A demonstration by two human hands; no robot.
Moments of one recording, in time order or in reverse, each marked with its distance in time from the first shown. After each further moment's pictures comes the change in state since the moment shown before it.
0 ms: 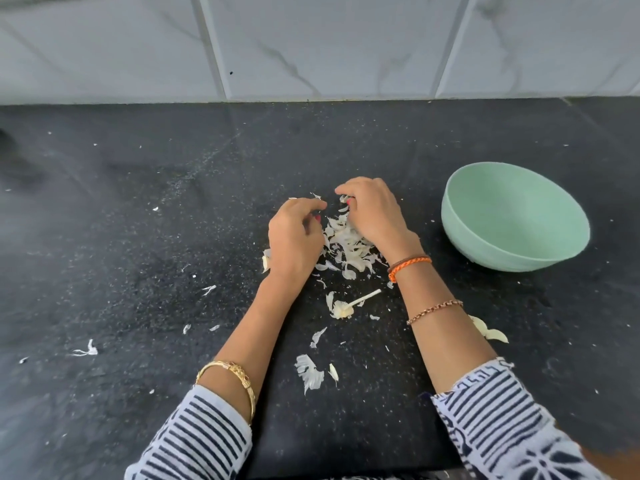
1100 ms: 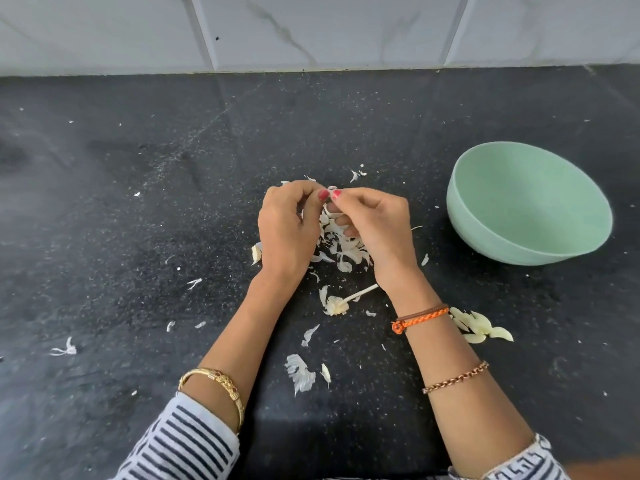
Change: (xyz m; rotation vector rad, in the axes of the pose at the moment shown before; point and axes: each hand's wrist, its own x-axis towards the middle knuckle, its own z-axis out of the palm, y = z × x) left_hand -0.004 0.007 -0.001 -0.082 0.049 0.068; right_hand -0.056 -0.023 -0.009 1.065 0.119 0.354
